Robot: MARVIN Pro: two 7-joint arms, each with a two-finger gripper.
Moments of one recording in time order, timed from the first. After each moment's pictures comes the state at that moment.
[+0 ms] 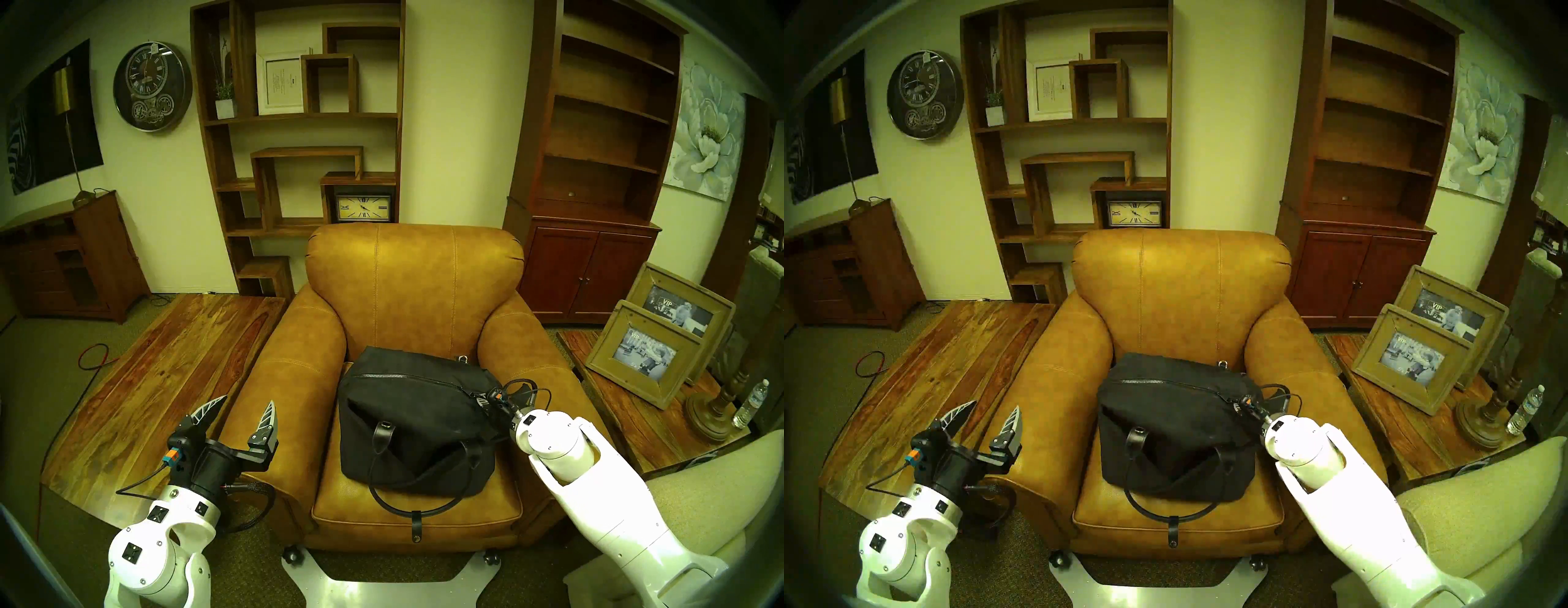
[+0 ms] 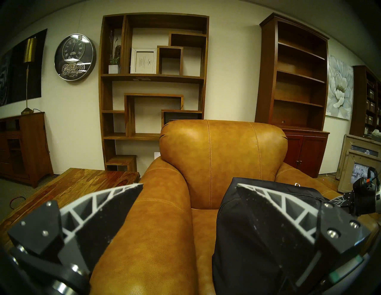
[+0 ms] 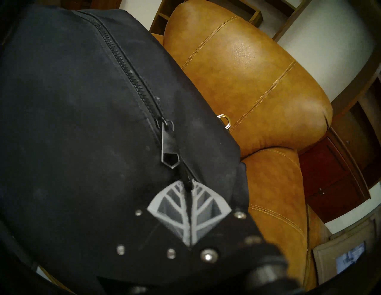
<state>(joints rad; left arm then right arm) 2.35 -1.61 -1.84 -2.27 -0.19 -0.01 -0.31 -1.56 -1.07 1.27 -1.57 -0.23 0.31 0.22</state>
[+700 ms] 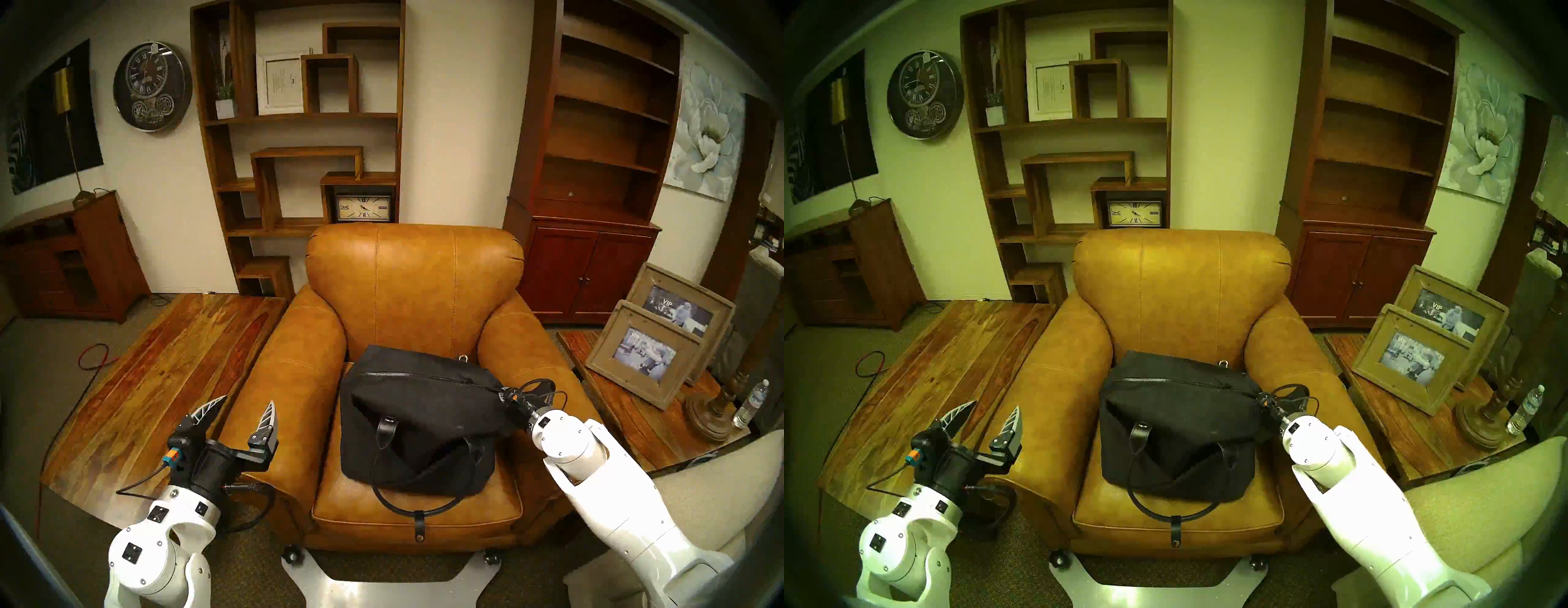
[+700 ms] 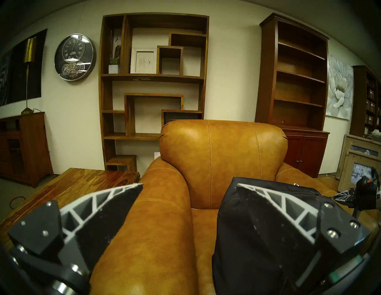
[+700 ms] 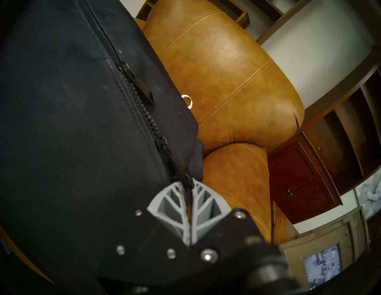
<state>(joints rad) 2.35 -1.61 -1.84 -2.27 -0.19 -0.01 -0.31 -1.55 -1.04 1.32 -1.49 -0.28 0.23 0.16</state>
